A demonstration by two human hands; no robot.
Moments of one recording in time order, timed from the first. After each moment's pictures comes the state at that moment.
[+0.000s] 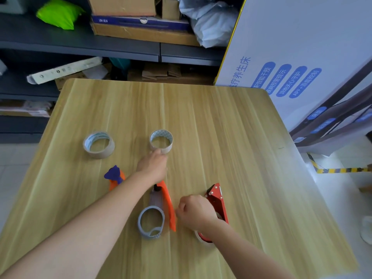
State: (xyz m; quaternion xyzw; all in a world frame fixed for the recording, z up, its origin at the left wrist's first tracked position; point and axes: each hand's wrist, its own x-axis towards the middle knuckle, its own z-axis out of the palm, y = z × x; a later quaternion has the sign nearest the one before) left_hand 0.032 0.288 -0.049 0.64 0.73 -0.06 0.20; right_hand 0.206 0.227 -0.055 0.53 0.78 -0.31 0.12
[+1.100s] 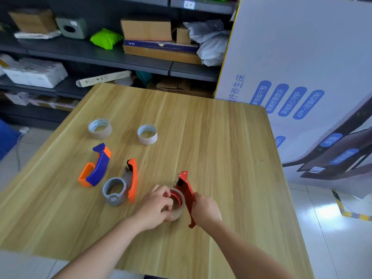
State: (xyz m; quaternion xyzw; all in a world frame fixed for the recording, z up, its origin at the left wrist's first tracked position) left_hand 0.222 0.164 -0.058 0.65 0.71 0.11 0.24; right_hand 0.386 0.245 -0.048 0.55 0.77 -0.32 0.08
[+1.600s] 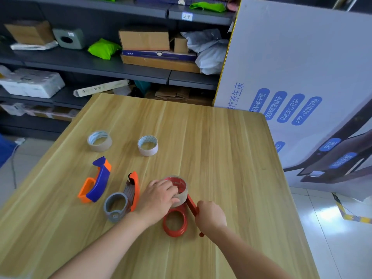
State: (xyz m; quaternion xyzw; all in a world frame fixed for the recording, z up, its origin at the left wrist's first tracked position) left_hand 0.198 0.203 -0.027 0.73 0.67 0.16 0.02; right_hand 0.371 0.263 -0.041 0.54 0.79 -0.25 0.15
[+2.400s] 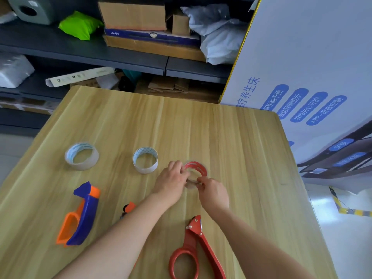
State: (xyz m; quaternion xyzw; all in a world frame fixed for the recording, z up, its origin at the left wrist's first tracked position) left_hand 0.138 0.350 -0.062 0.69 0.71 0.10 0.09; right_hand 0.278 0.385 -0.054 0.58 0.78 -0.25 -0.02
